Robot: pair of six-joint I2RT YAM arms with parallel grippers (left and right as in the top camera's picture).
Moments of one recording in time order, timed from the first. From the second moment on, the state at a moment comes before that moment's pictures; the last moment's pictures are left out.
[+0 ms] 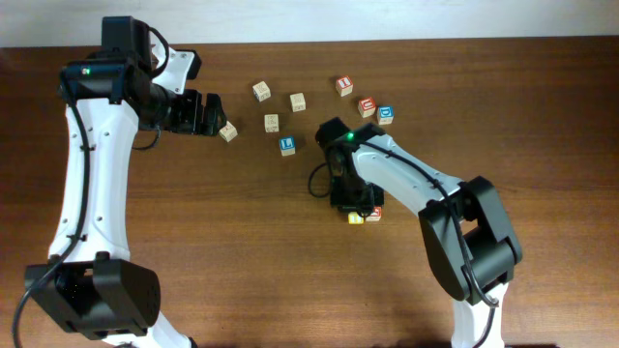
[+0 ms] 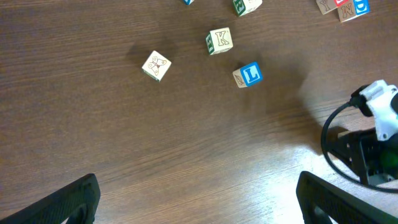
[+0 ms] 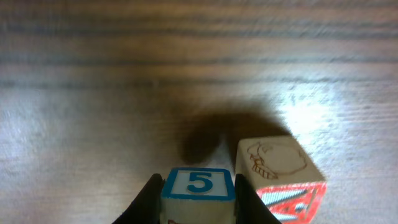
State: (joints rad) left arm 0.03 1.83 1.90 -1.27 0.29 0.16; right arm 0.52 2.08 1.50 -1.08 0.00 0.58
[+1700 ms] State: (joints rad) left arm 0.03 1.83 1.90 -1.27 0.29 0.16; right arm 0.59 2.28 1.83 -1.26 -0.13 0.49
